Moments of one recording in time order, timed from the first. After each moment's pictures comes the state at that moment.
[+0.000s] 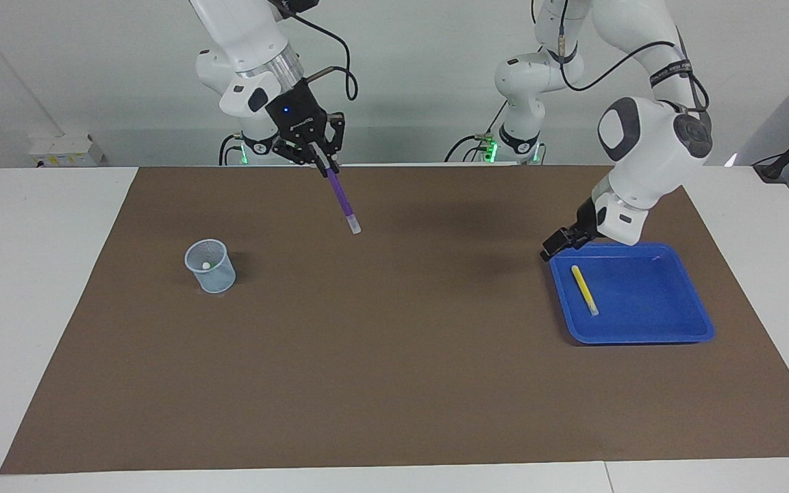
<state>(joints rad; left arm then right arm) 0.13 0.03 -0.32 -1.90 -0.43 1.84 -0.59 -0.07 -0.15 0.47 -1.82 0.39 1.91 0.26</state>
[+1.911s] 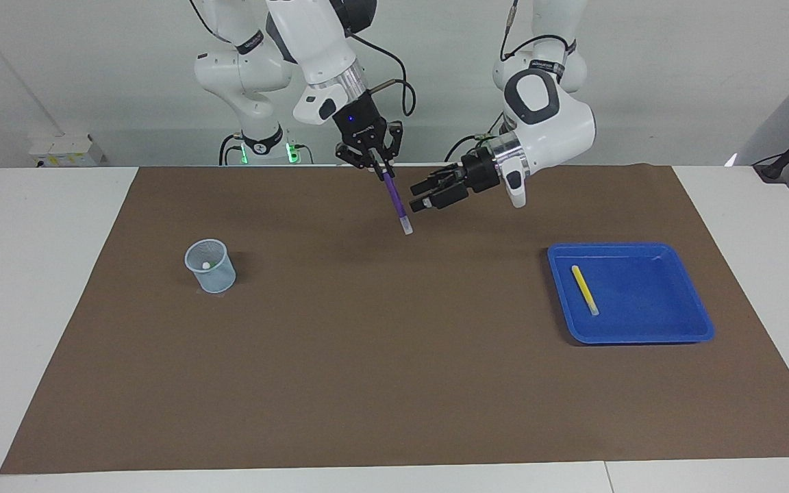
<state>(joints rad) -0.23 -0.08 -0.32 -2.16 -1.51 2.32 -0.65 0.05 -0.16 0.47 -1.95 0.39 2.13 0.36</state>
